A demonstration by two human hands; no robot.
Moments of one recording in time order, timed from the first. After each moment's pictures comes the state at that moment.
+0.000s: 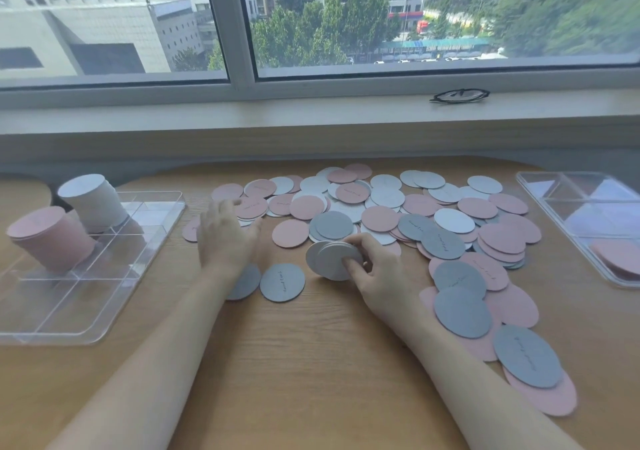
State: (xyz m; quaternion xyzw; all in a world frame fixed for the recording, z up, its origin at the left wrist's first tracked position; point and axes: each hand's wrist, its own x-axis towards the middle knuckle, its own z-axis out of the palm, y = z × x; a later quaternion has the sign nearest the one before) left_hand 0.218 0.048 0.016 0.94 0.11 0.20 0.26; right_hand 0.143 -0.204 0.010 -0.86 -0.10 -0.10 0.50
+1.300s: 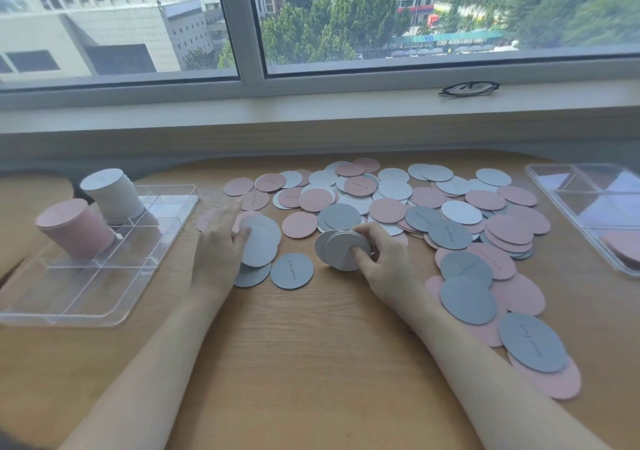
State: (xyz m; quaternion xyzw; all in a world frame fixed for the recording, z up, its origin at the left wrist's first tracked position) left_hand 0.168 0.070 0.016 0.92 -0.01 0.26 0.30; right_hand 0.141 -0.203 0.013 -0.85 -0.09 -0.09 0.50
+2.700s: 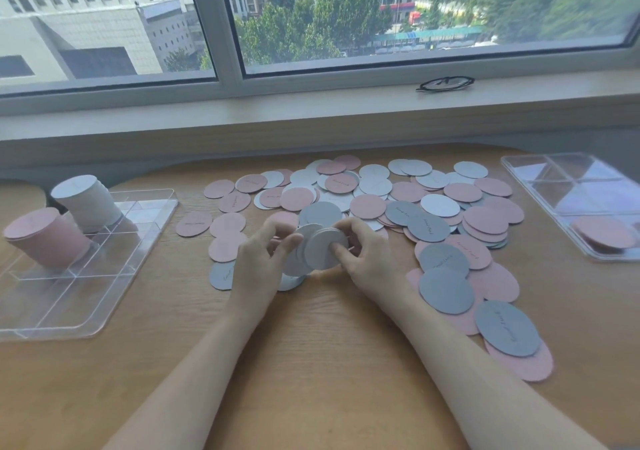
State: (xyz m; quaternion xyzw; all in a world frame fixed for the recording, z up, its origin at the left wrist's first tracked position) left_hand 0.139 -0.019 0.020 0.83 -0.09 0.18 0.53; right_hand 0.145 -0.206 0.008 -0.82 -0.10 -0.11 0.56
